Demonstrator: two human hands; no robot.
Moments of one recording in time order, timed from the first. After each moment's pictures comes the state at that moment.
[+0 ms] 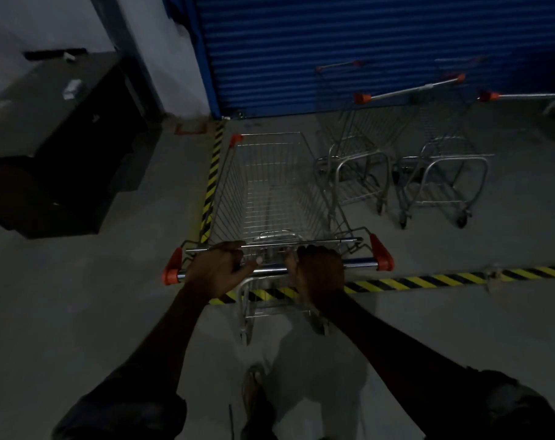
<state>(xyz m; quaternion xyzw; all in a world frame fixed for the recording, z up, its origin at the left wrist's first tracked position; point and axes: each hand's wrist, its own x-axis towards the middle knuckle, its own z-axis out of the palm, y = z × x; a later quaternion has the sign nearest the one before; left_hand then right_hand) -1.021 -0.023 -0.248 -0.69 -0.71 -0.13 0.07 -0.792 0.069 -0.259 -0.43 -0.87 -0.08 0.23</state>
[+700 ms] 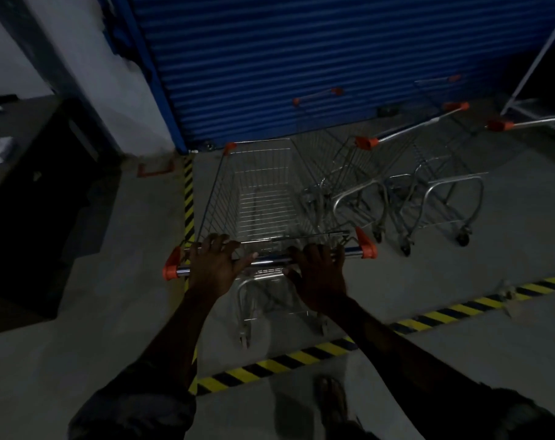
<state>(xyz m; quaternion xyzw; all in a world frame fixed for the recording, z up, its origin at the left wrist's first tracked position) -1.238 0.280 -0.271 -0.66 -0.72 -0.11 0.16 -0.972 0.317 -0.274 -0.49 -0.84 0.00 0.21</state>
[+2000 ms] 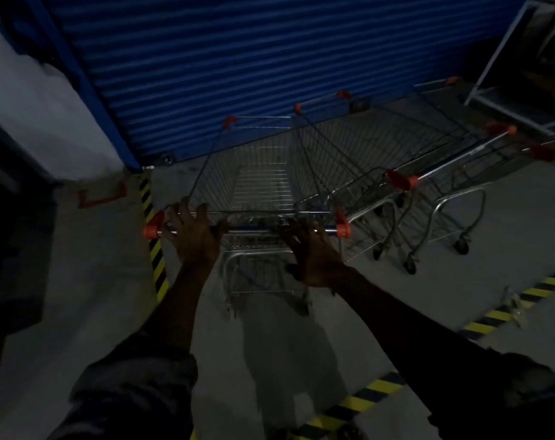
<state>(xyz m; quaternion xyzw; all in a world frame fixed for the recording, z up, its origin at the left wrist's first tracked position) -1.428 0.659 -0.257 -0.57 -0.79 -0.21 0.08 -1.147 0.659 -0.255 -0.45 -0.89 0.06 0.08</state>
